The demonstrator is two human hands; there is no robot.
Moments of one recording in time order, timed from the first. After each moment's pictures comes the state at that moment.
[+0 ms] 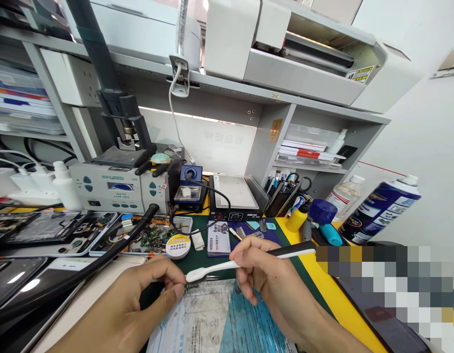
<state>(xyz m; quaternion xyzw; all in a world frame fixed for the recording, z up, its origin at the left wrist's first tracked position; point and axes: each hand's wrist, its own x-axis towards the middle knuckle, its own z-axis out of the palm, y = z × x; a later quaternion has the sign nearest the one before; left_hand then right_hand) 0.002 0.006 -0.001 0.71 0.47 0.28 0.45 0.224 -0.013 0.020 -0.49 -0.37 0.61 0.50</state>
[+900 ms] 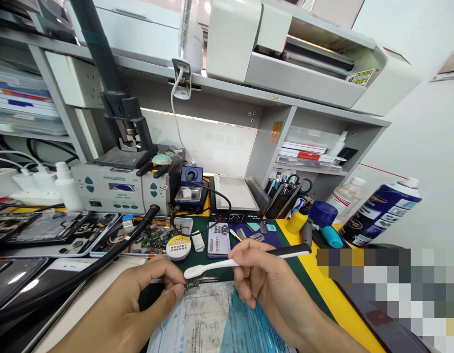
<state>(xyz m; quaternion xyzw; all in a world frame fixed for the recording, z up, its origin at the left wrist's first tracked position) 0.001 0.006 0.001 0.71 0.47 0.28 0.45 0.223 -0.013 0.019 -0.48 -0.33 0.65 0.49</state>
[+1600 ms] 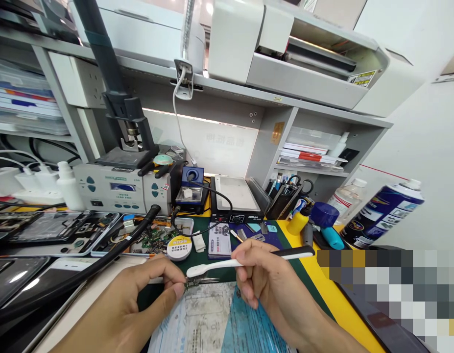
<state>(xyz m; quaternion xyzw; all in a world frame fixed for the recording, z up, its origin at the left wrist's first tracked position) 0.000 0.005 0.004 0.71 0.47 0.30 0.43 0.225 -0.013 0.017 -0.48 -0.33 0.64 0.50</state>
